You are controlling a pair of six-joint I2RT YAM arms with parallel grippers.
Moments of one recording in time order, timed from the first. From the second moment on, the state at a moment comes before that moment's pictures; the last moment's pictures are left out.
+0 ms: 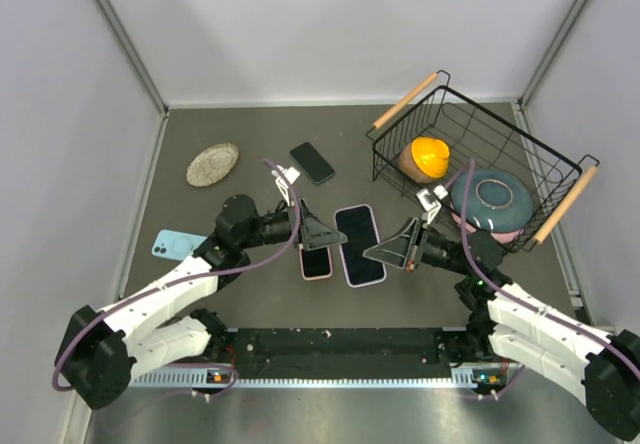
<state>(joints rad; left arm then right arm) -0.66 1.00 0.57 0.42 0.70 -1.05 0.63 0.78 0.23 0.80 -0.67 1.22</state>
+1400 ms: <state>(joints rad) -0.61 1.07 0.62 0.41 0.72 -1.07 0.63 0.83 0.23 0.73 -0.77 1.15</state>
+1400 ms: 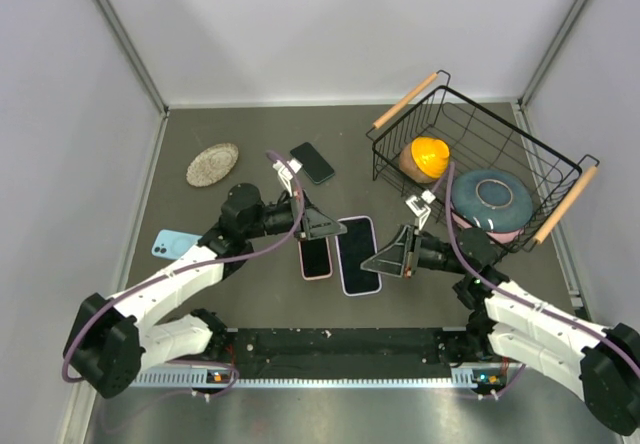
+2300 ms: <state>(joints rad) -0.60 1.18 0.71 0.18 0.87 -0.81 0.61 0.95 0.36 0.57 -0.70 1.04</state>
